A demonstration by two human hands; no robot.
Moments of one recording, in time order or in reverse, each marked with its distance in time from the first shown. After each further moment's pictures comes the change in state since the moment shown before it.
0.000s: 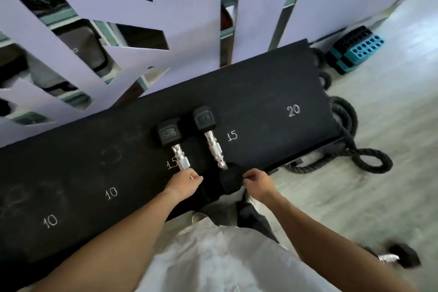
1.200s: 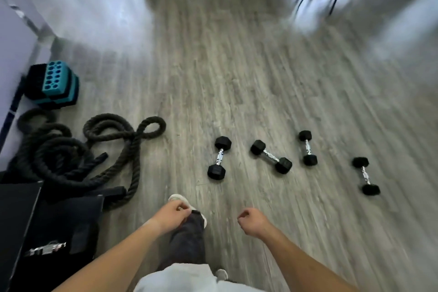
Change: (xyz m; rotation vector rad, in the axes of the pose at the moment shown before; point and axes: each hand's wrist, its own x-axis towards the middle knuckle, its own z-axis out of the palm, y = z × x) left_hand -0.235 0.284 0.570 0.853 -0.697 0.587; right_hand -0.318 0.587 -0.163 0.851 0.388 0.718
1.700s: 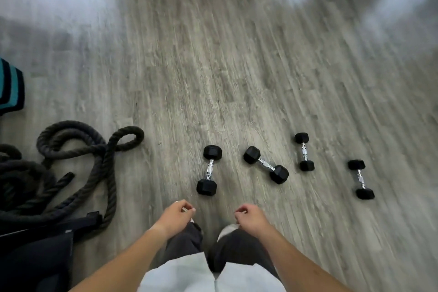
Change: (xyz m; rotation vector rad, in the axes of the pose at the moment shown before) left_hand 0.201 0.098 -0.066 -0.053 -0.103 -0.038; right_hand 0.161 -0.121 -0.087 0.165 0.021 0.133
